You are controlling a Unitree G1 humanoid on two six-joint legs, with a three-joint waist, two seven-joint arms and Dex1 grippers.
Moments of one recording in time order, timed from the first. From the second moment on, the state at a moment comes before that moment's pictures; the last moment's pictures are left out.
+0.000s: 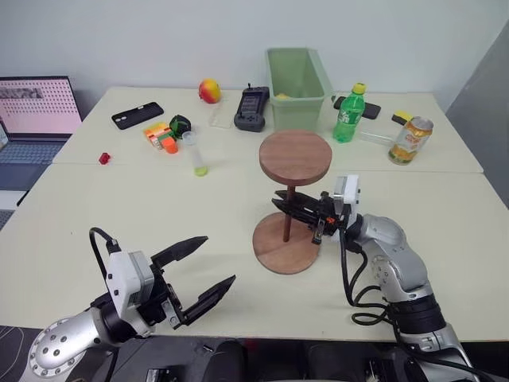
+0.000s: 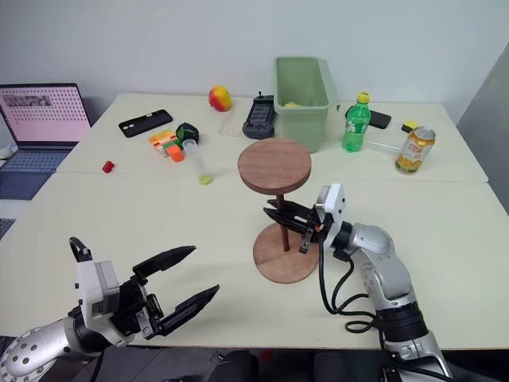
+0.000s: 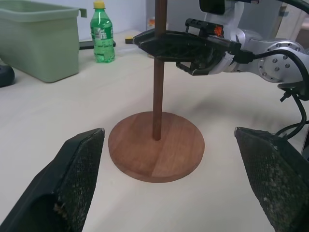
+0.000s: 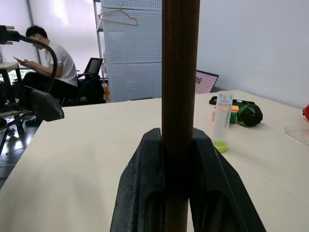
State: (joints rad) left arm 0.46 0.58 0.32 -0.78 -0.65 0.26 -0.81; right arm -0.37 -0.27 0.15 -0.11 0.41 0.16 0.92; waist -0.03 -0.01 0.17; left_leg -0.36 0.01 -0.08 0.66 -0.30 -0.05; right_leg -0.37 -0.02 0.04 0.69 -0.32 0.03
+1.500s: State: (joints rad) left arm 0.44 0.59 0.29 -0.78 -0.65 0.26 -0.78; right arm -0.39 -0.37 0.18 -0.22 0.44 0.36 0.85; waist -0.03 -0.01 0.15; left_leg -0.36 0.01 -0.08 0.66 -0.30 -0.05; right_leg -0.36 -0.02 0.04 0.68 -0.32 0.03
